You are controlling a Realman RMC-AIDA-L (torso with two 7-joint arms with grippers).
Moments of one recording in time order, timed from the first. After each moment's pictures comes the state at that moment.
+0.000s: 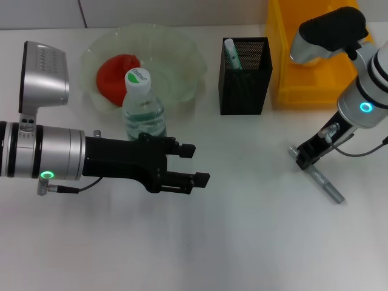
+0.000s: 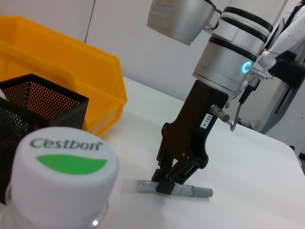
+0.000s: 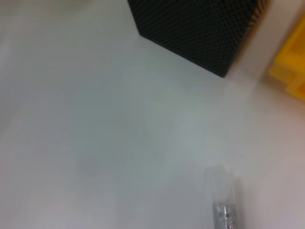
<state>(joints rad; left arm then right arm) -0.51 -2.07 1.18 0.73 1.82 1.47 -1.57 0.82 2.09 -1.31 -0.90 -2.75 -1.46 2.76</state>
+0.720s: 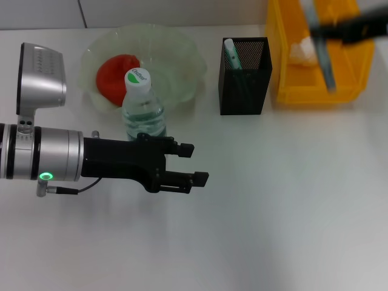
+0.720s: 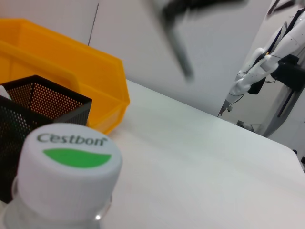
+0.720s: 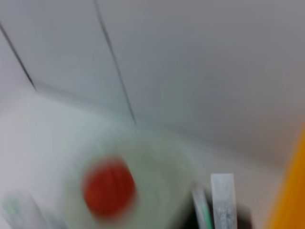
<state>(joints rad) -0.50 -2.07 1.17 0.72 1.81 1.47 -1.56 0.42 2.08 -1.06 -1.69 -2.22 -1.45 2.54</state>
